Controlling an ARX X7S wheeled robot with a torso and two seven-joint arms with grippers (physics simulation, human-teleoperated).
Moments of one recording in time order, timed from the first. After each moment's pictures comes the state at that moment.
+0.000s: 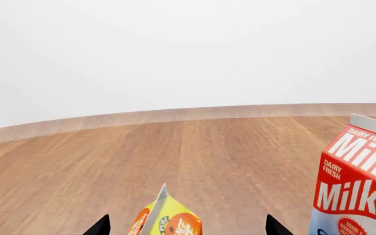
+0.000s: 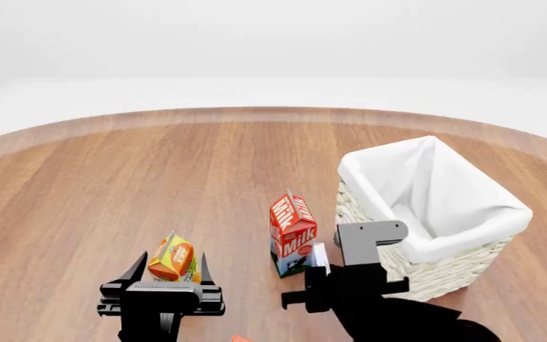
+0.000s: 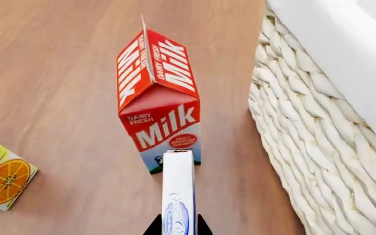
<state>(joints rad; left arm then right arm) -0.06 -0.28 0.34 -0.05 -0.22 0.09 -0.33 0.42 0.15 -0.15 -0.39 0.87 1.35 0.66</state>
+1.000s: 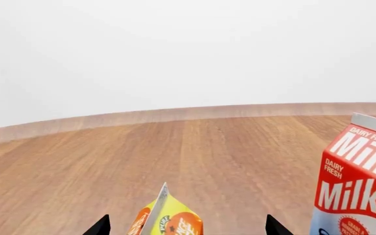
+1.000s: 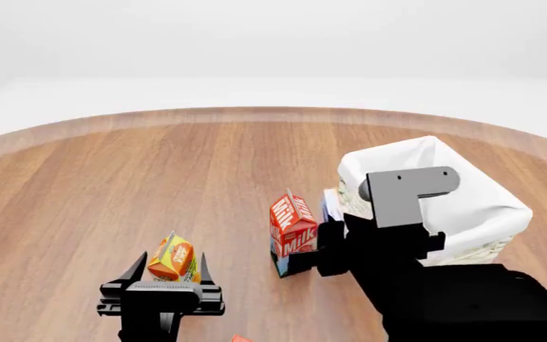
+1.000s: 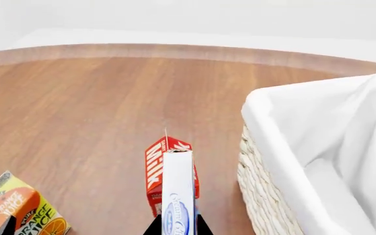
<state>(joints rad) -0.06 -0.29 0.35 -0.06 -0.23 0.10 -0.34 0.65 0.22 -0.01 -0.53 1.64 1.49 1.29</state>
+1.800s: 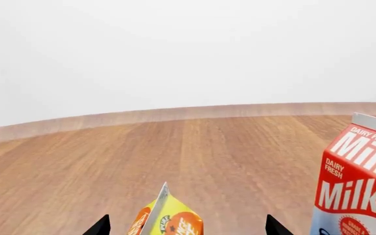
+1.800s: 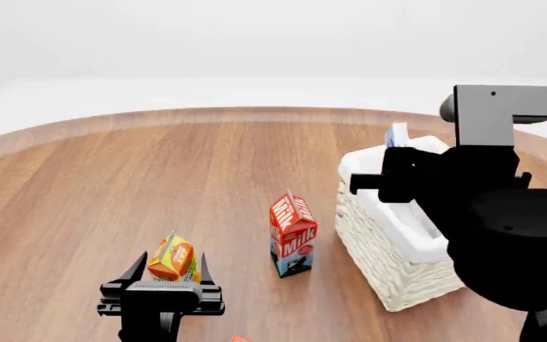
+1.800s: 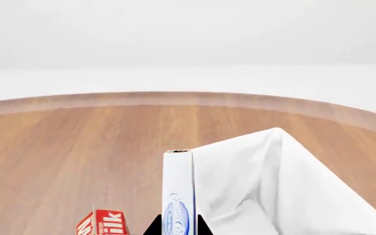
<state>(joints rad) -0.07 -0.29 0.36 -0.06 -0.24 0.10 -0.35 0.93 0.44 -0.04 -0.36 1.81 1.37 1.43</state>
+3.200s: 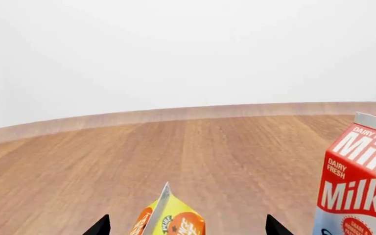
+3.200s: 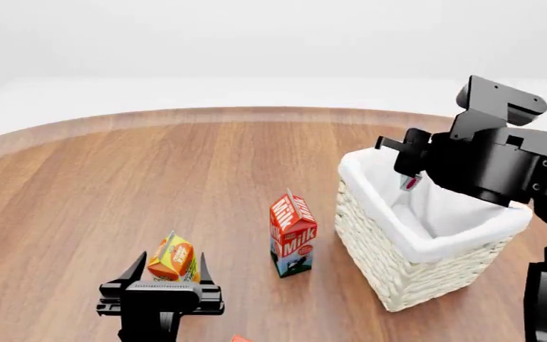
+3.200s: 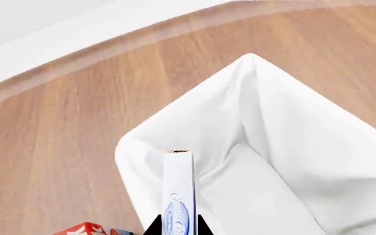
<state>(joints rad) -0.07 -0.30 0.38 -0.06 -0.25 0.11 -0.37 1.11 0.45 -0.11 0.28 1.58 1.22 1.17</state>
